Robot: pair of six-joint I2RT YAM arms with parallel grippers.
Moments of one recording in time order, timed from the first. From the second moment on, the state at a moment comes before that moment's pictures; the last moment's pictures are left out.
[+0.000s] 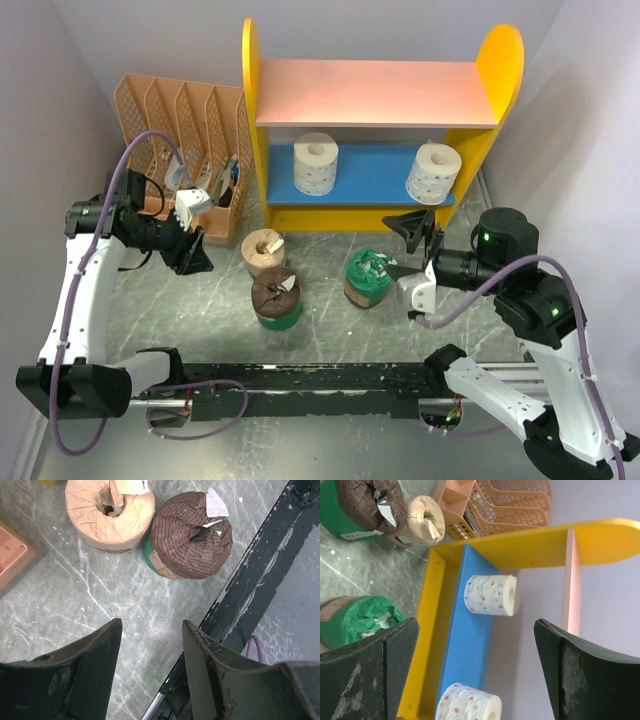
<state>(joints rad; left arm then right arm) 0.02 1.18 1.31 -1.34 0.77 0.74 0.52 0.81 1.39 -1.01 -0.64 -1.39</state>
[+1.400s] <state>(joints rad) 0.02 1.10 1.22 -1.31 0.73 0.81 0.54 0.99 1.03 -1.37 -0.31 -2.09</state>
